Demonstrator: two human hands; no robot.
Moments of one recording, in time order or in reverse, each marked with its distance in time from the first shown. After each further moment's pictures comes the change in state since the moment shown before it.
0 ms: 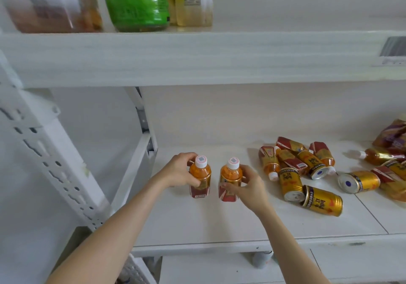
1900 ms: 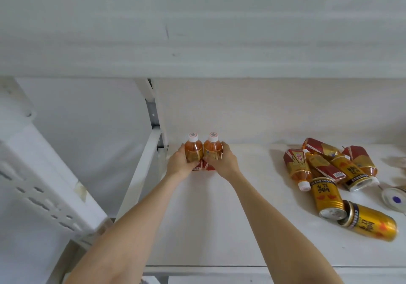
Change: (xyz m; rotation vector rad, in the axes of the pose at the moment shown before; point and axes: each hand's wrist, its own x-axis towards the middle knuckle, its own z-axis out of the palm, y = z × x) left_hand 0.078 -0.086 -0.002 -0.101 0.344 -0.214; right_hand 0.132 -0.009 0.126 -0.090 -0.113 0.131
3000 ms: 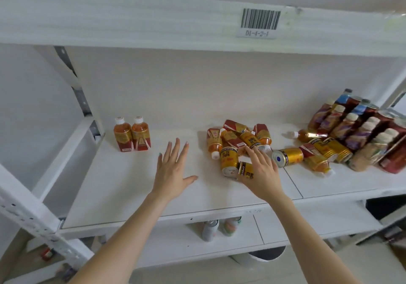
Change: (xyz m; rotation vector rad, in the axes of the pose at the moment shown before) left_hand -0.167 0.102 0.142 0.539 0.000 0.520; right_hand -0.183 0.137 -0.286 -0.827 0.278 -0.160
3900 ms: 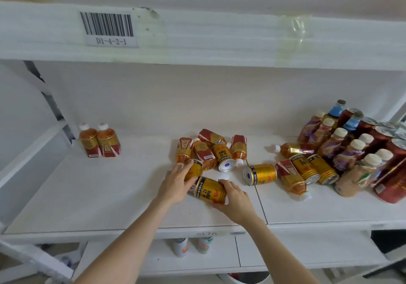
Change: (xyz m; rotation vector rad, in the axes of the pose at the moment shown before) left_hand 0.068 0.111 0.091 -0.204 -0.171 -0.221; right_hand 0.024 0.105 0.031 0.229 -0.346 -0.129
